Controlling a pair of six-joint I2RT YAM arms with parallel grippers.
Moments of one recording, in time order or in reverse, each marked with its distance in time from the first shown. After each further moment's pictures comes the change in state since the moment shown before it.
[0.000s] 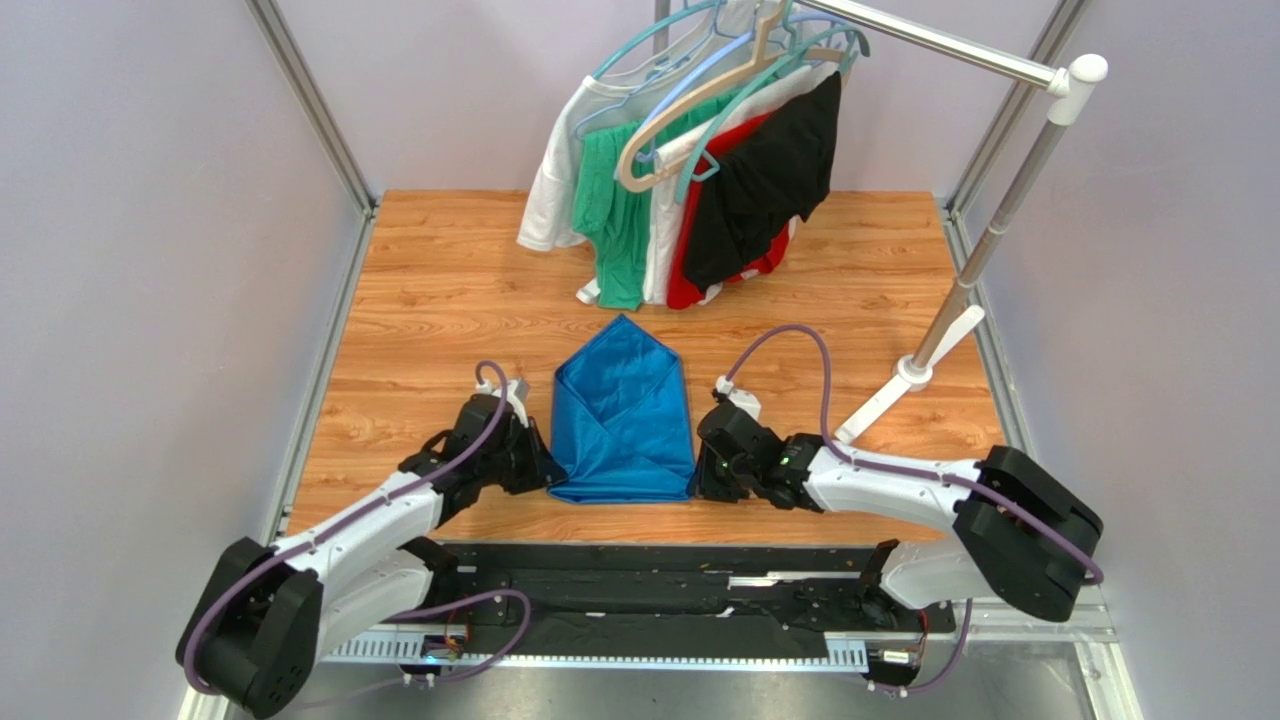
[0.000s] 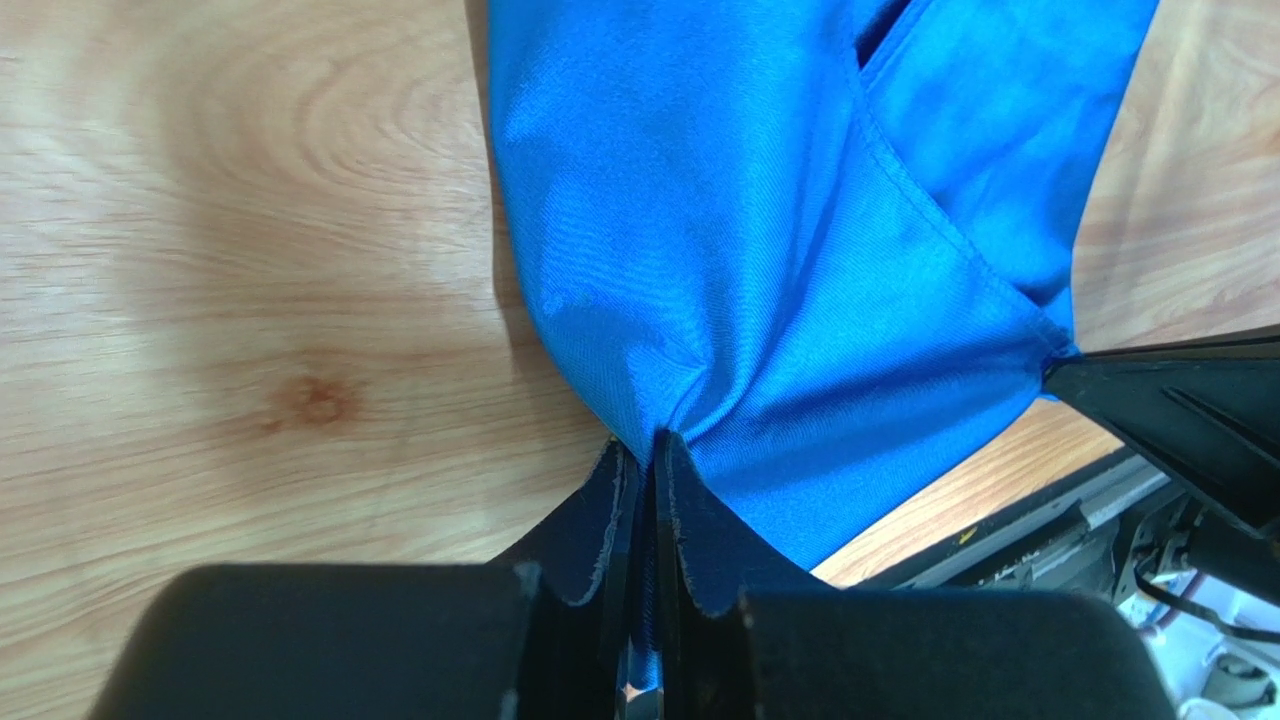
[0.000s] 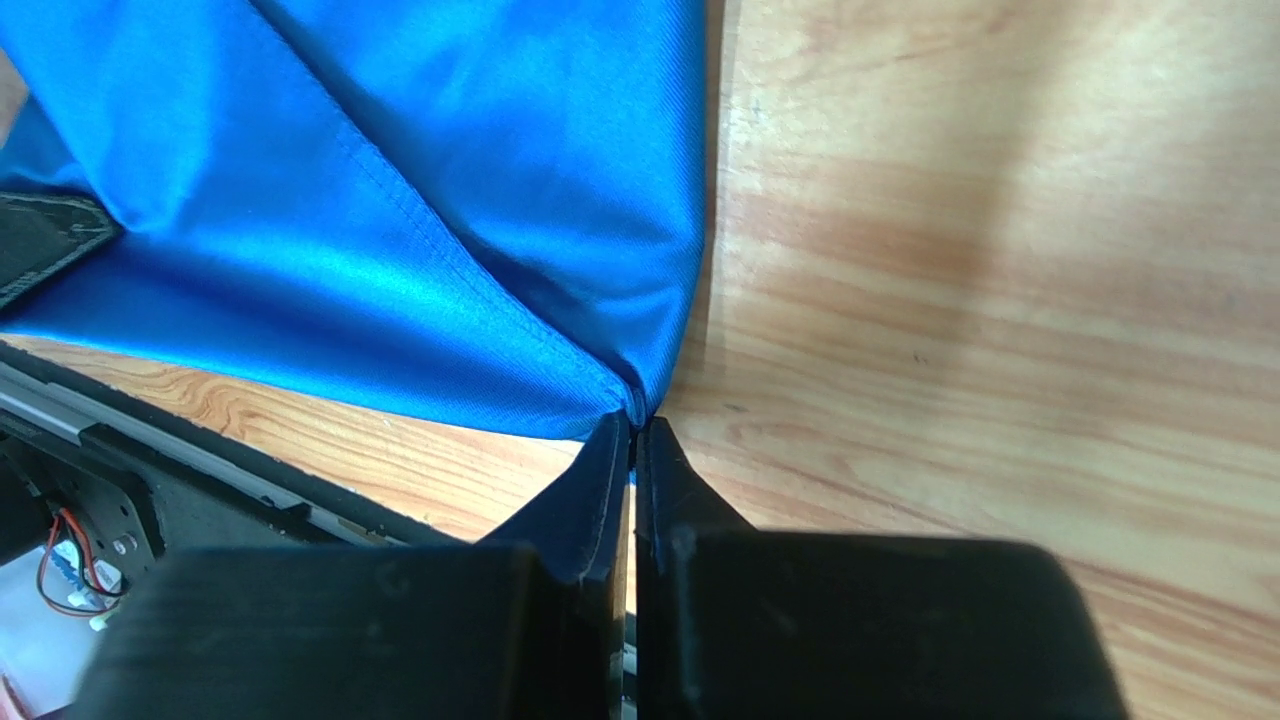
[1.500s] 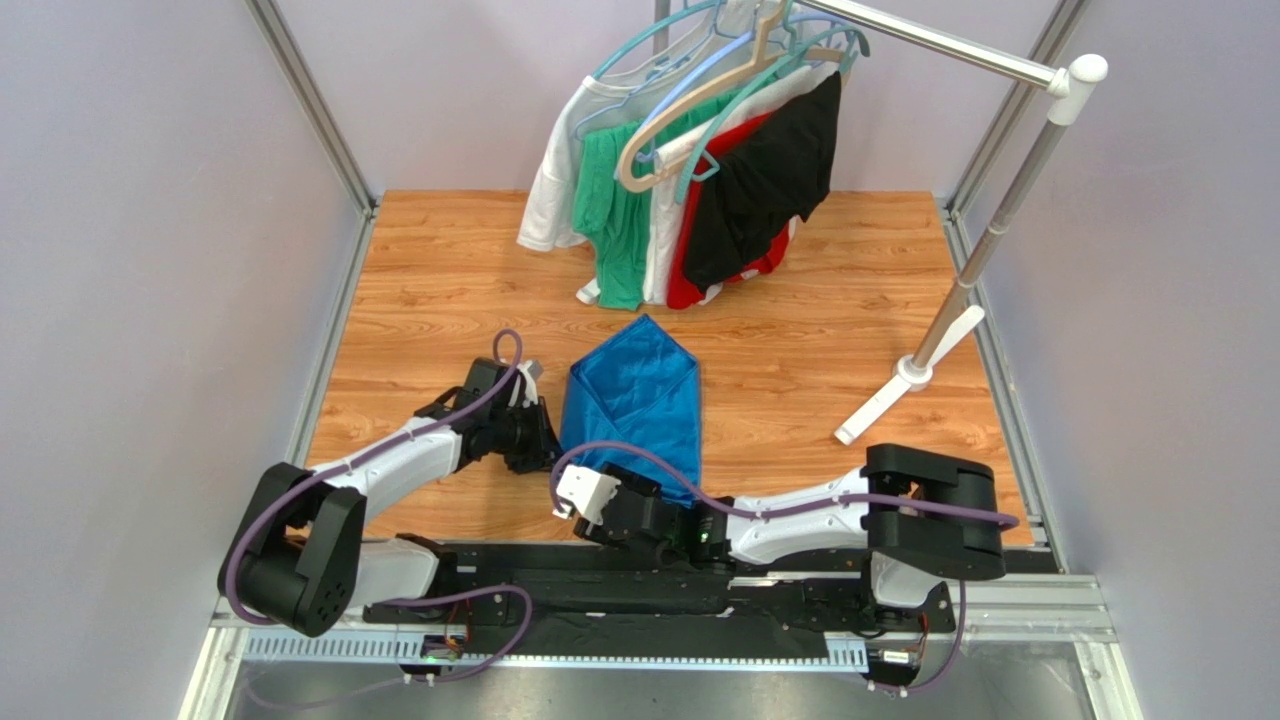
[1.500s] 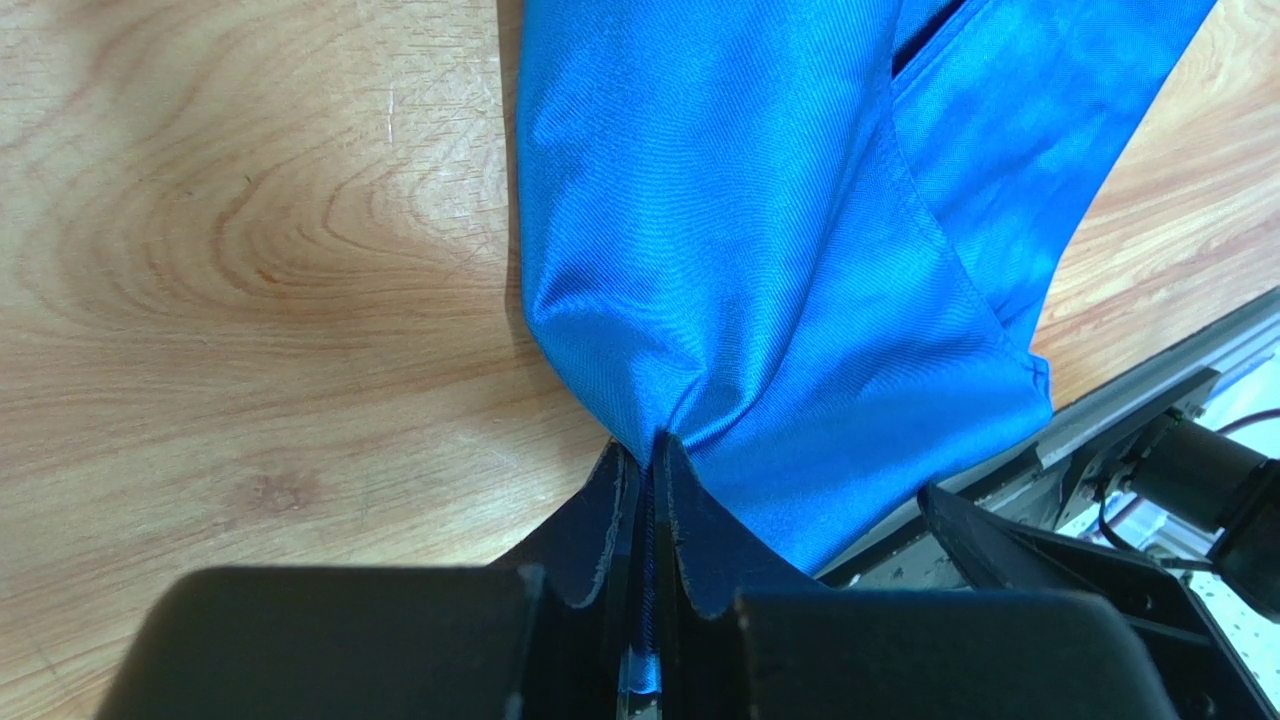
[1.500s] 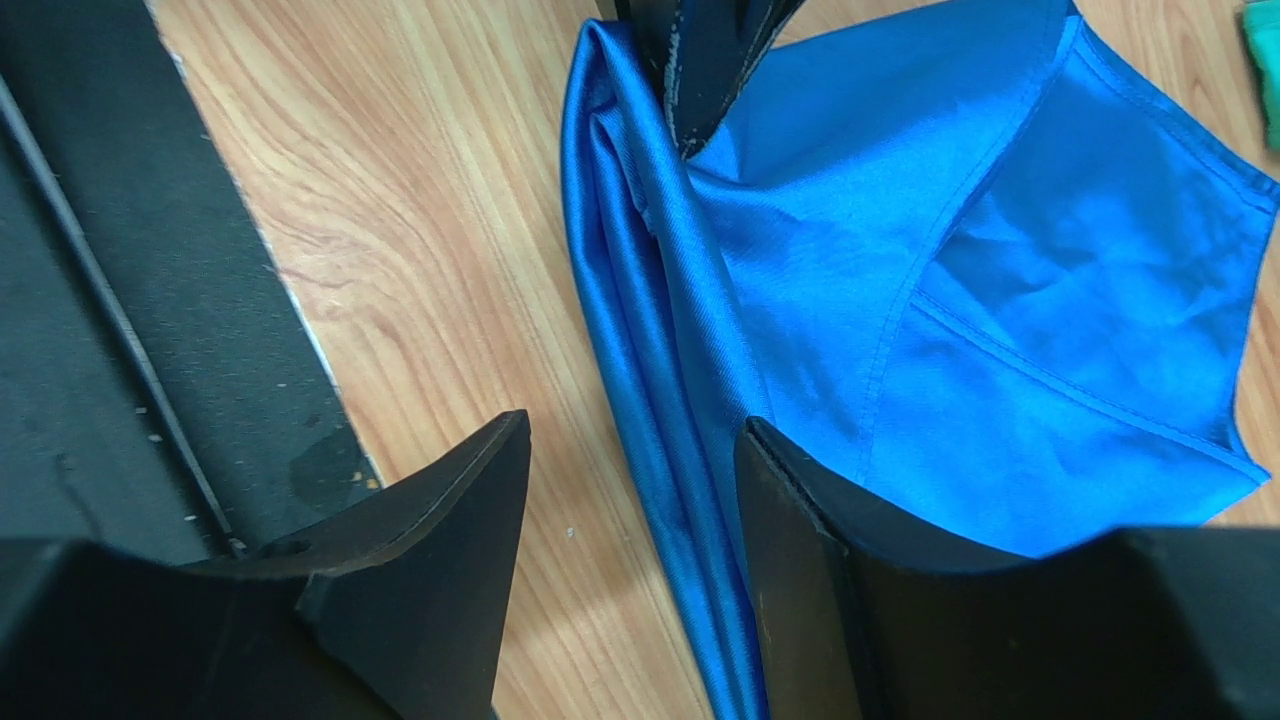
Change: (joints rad) left arm 0.090 0.303 0.209 -0.105 0.192 0.105; right arm 0.487 0.273 0.150 0.427 0.387 -1.044
